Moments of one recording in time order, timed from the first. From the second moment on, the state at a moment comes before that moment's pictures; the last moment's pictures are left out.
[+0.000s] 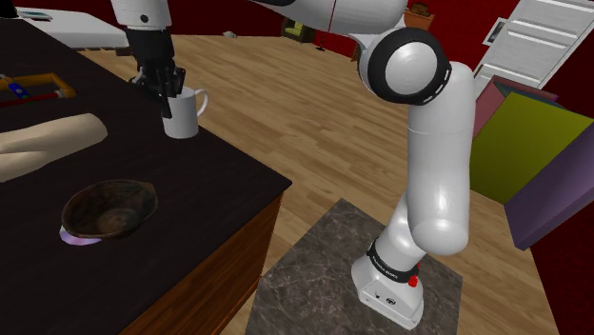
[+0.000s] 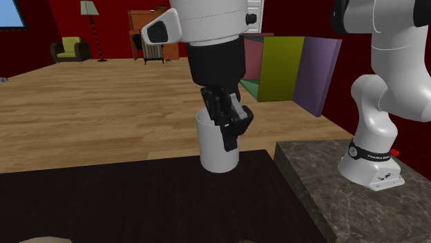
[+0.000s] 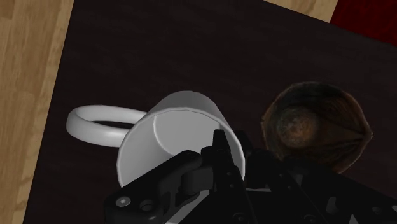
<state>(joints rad) 0.26 0.47 0.28 -1.17 -0.12 1.45 0.17</state>
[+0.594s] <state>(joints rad) 0.44 0.59 0.32 -0.94 -0.14 1.34 0.36</state>
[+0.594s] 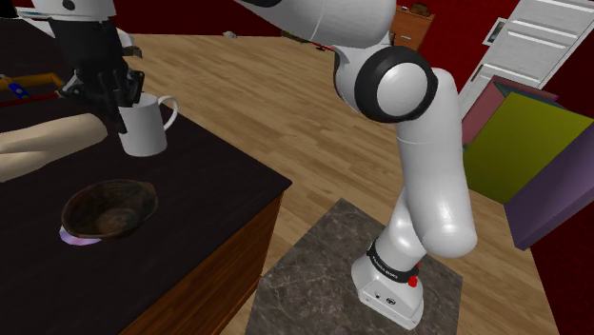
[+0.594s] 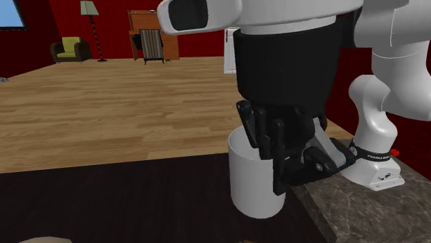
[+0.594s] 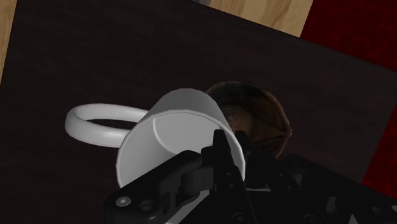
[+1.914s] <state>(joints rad) 0.48 0.60 0.34 -1.14 -0.14 1.54 0.44</state>
